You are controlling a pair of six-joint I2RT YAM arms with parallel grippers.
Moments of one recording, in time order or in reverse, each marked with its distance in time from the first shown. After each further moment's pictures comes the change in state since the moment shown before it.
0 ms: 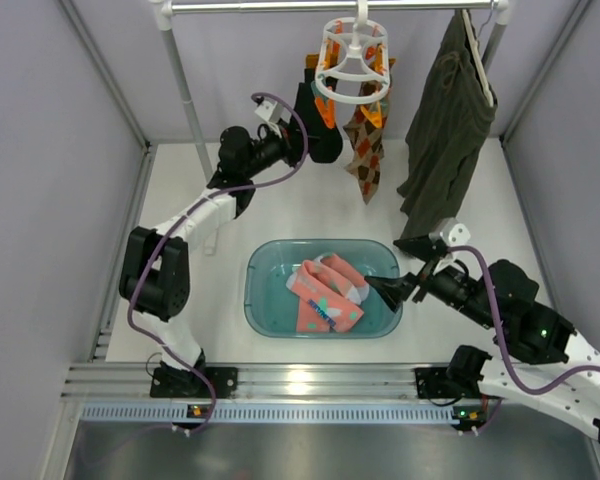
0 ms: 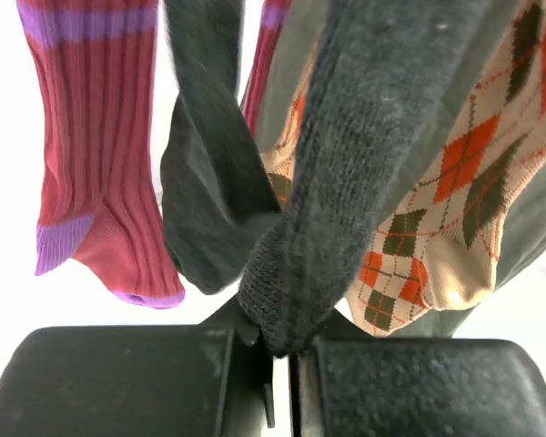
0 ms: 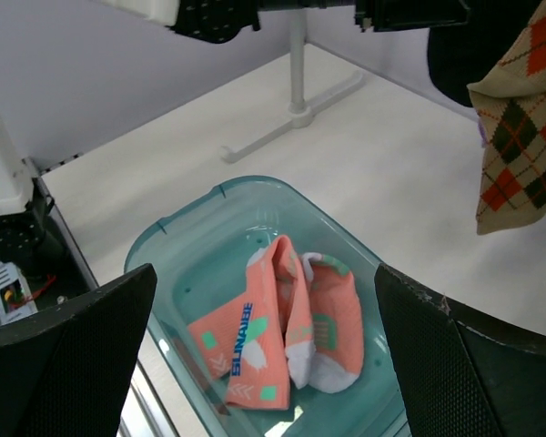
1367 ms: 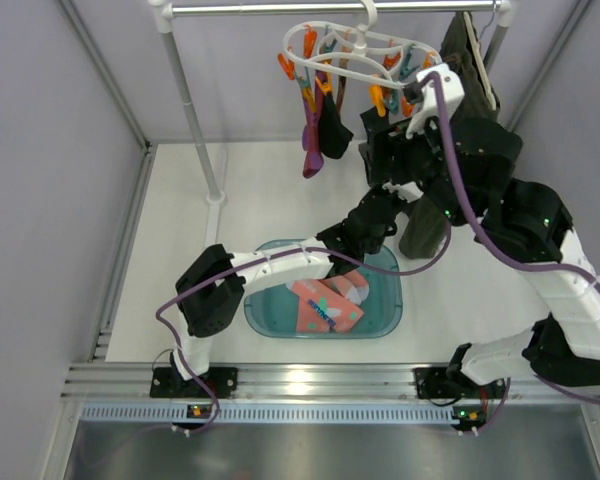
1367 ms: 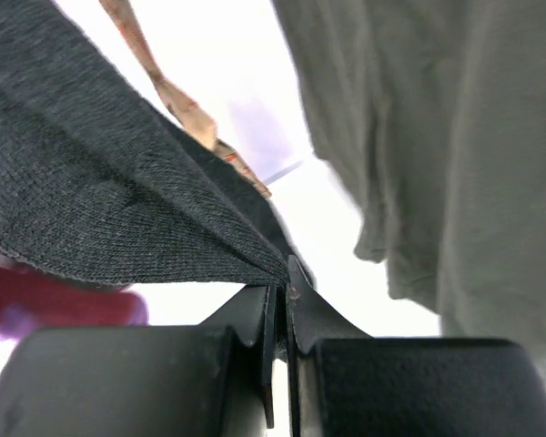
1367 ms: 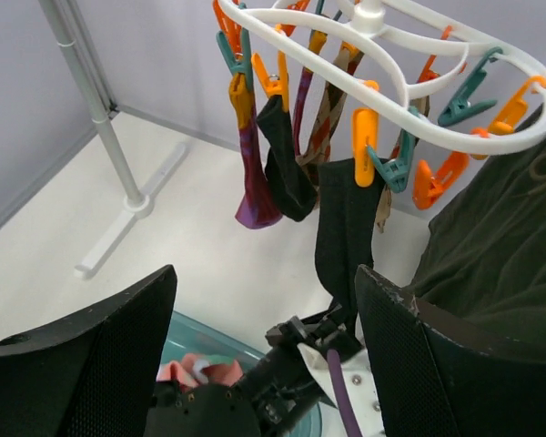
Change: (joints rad) left arm -0.724 0.139 0.153 -0.114 -1.236 0.669; right arm -0.003 0.818 1.234 -0.499 0.496 -0.056
